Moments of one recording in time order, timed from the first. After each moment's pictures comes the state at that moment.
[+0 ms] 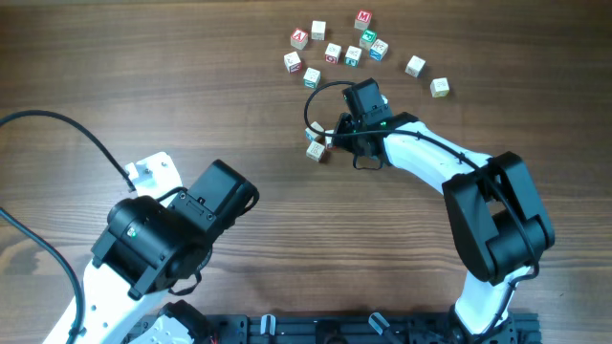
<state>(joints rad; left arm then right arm) -0.66 1.10 1.34 -1.68 -0.55 -1.10 0.45 1.97 1.17 -0.30 -0.05 0.77</state>
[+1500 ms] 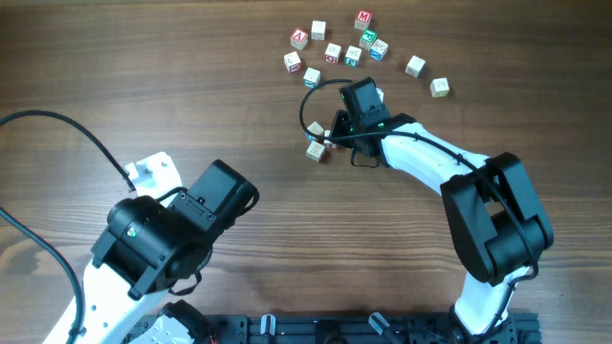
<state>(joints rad) -0.66 1.10 1.34 -1.68 -0.55 -1.10 0.46 1.97 1.17 -0.24 -0.02 0.71</state>
